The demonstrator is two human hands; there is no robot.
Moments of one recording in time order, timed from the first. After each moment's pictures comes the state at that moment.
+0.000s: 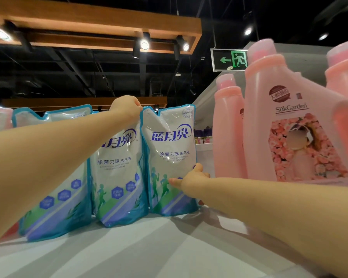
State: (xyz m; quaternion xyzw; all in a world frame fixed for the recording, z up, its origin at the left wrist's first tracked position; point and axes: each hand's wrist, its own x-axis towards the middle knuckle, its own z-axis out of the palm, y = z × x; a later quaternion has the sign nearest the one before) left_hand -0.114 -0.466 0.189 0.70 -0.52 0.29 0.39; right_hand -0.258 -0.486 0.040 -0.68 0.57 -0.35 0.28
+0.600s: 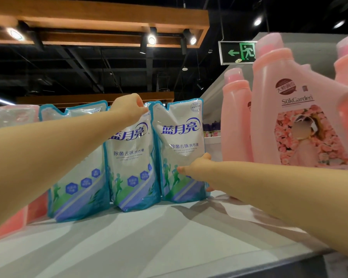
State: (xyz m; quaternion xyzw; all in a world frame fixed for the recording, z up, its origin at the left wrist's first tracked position) left_hand -0.107 -0.427 0.170 0.70 -0.53 0.32 0.37; right_hand -0.269 -0.451 0.057 -0.74 0.53 -0.30 0.28
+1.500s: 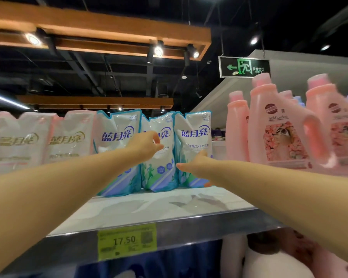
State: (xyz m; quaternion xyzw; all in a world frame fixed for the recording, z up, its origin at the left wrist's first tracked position) left_hand -0.099 -0.305 0.089 0.68 -0.62 0.17 0.34; right_hand -0.255 -0.321 0.052 -0.76 0.51 -0.31 0.25
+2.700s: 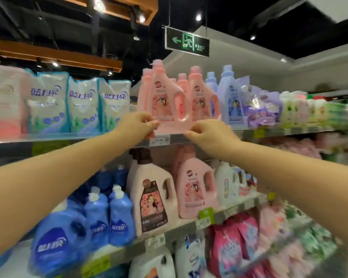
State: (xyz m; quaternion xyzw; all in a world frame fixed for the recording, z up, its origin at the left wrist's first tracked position) left_hand -0.370 -0.098 0.001 0.53 -0.71 -0.03 0.47; right_hand -0.559 -0.086 -0.009 -0.78 0.53 -0.34 -0.09
